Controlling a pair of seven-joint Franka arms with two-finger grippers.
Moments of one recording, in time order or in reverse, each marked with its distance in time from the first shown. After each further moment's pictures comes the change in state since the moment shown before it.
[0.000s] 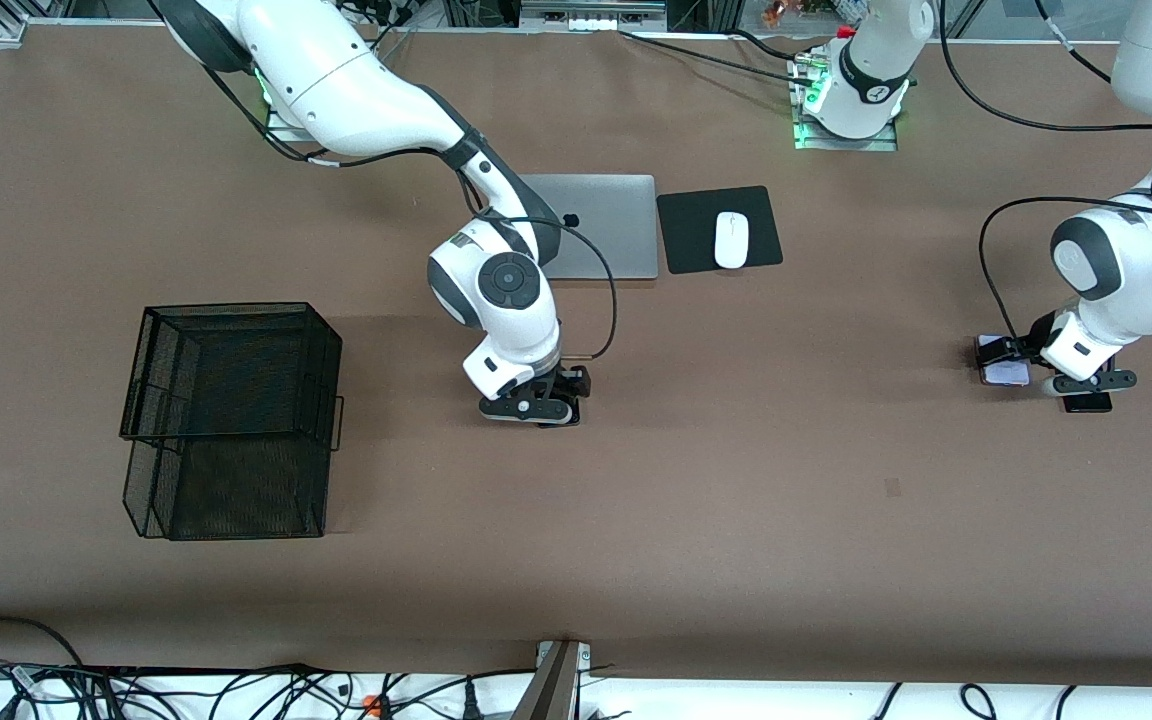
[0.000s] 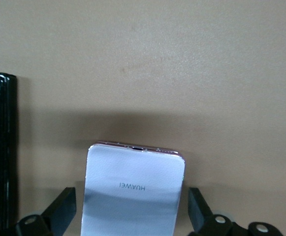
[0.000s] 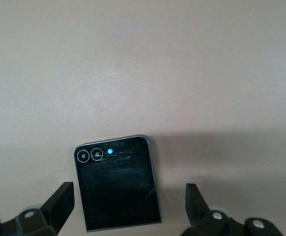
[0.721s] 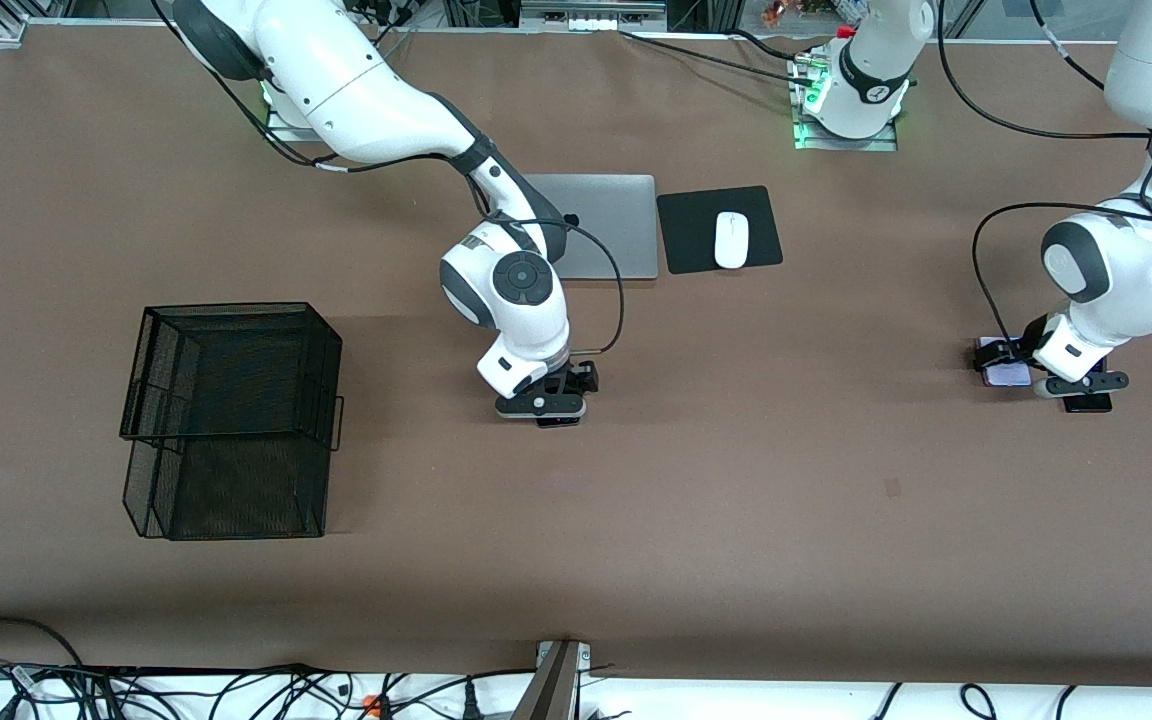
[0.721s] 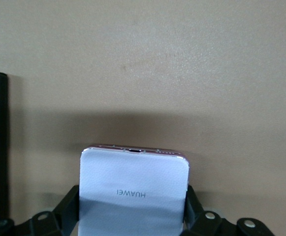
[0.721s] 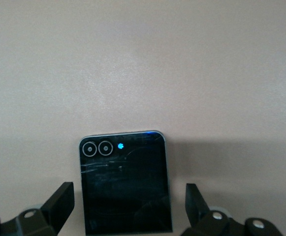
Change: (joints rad) left arm 0.002 0.025 -0.002 -0.002 0.000 0.038 -0.001; right arm 0.017 0.033 0.000 0.000 -0.032 0.042 -0.040
